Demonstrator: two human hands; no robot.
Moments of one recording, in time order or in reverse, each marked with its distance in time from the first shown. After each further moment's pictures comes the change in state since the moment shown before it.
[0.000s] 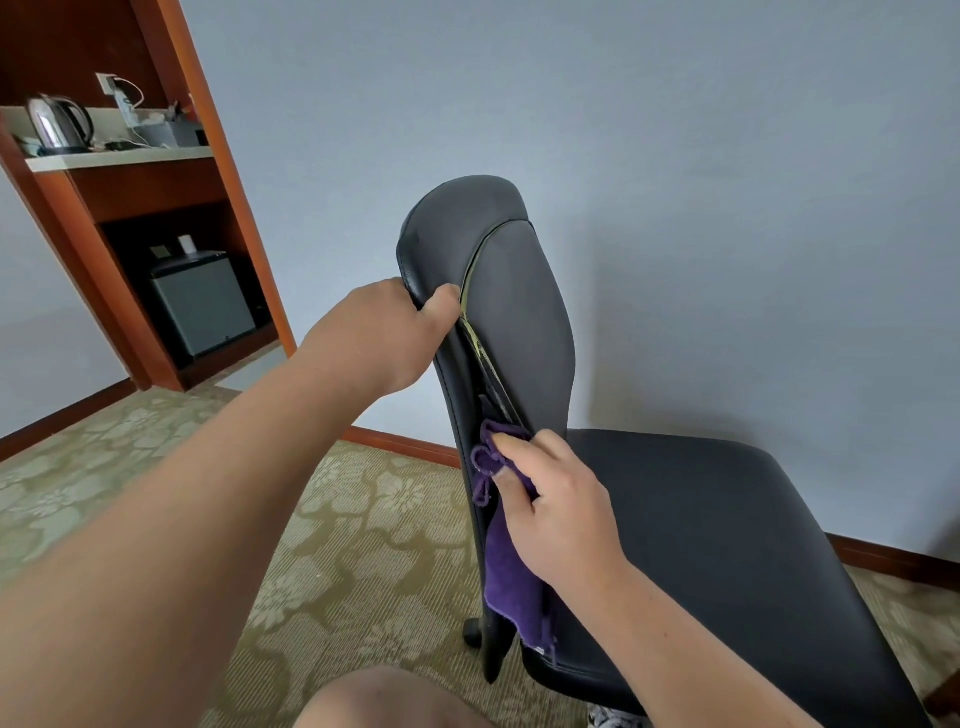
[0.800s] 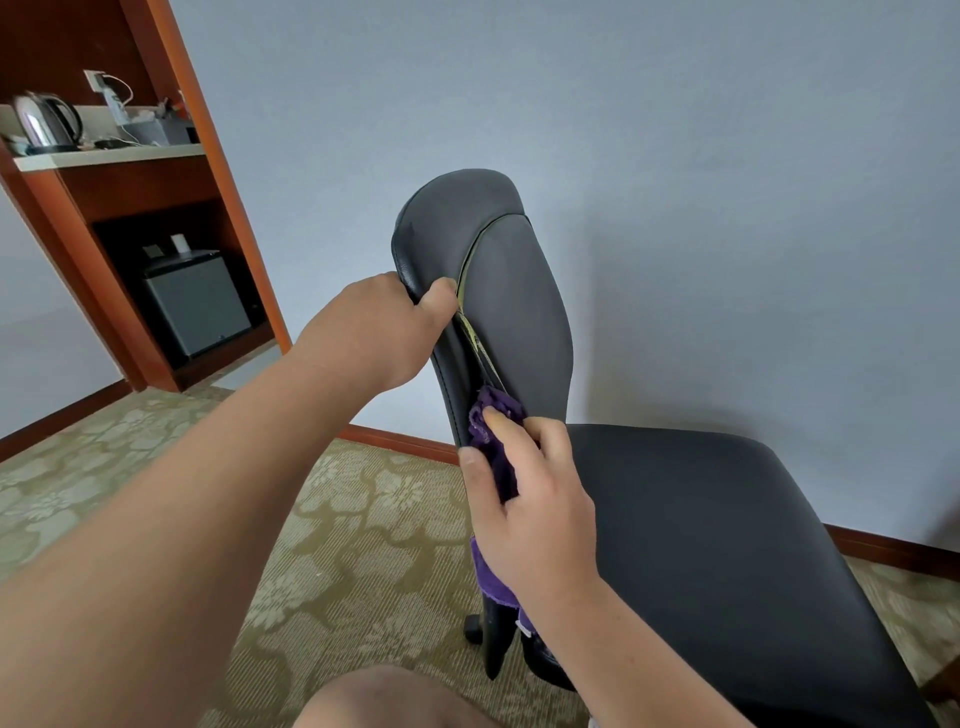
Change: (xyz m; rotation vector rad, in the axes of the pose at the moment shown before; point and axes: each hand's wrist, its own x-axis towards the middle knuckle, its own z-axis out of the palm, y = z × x) left_hand 0.003 -0.003 0.000 0.320 -0.039 0.154; right_hand -0.007 -0.026 0.018 0.036 0.201 0.076
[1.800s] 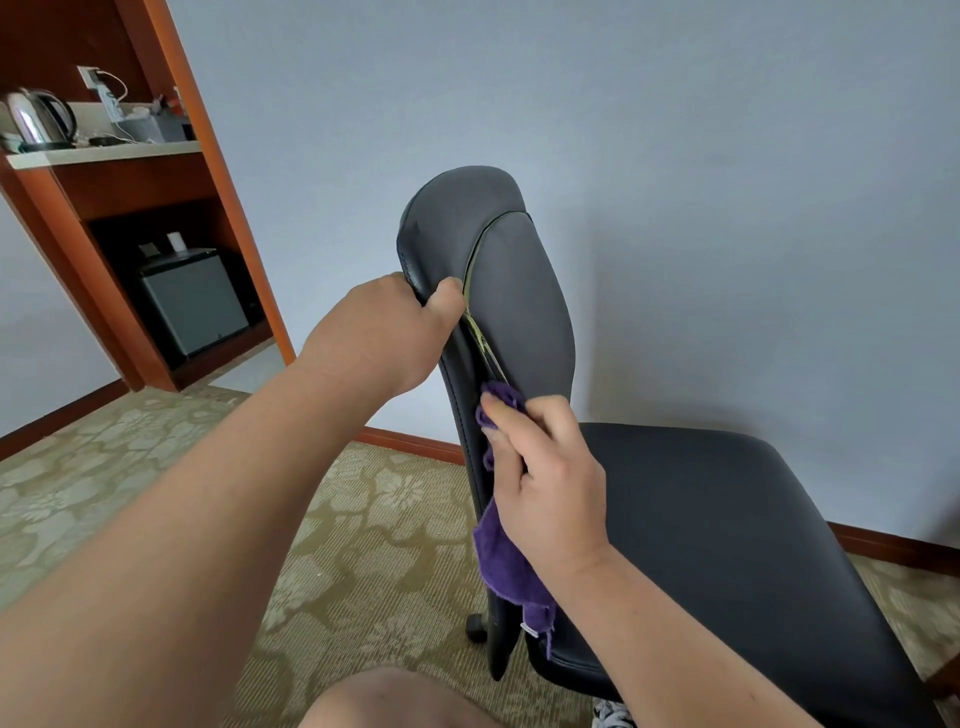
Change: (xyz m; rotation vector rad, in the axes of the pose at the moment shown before) left_hand -0.003 0.002 -0.003 0.033 0.009 -0.034; right_hand 0.021 0.021 0.012 -0.006 0.140 -0.210
